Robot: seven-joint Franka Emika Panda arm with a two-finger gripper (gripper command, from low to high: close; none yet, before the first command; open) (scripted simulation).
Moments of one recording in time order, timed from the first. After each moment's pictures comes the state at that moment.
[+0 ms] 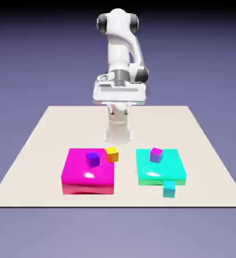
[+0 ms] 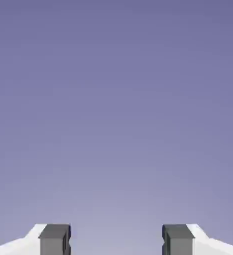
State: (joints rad) arm 0.00 -0.53 0.03 -2.78 -0.01 3.01 0.77
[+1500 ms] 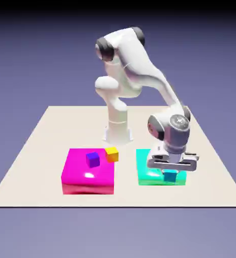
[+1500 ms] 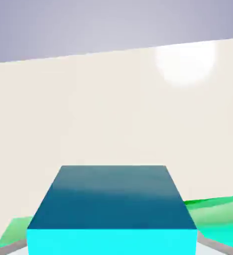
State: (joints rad) arm -0.14 0.33 0.57 -2.24 -0.14 2.29 1.36
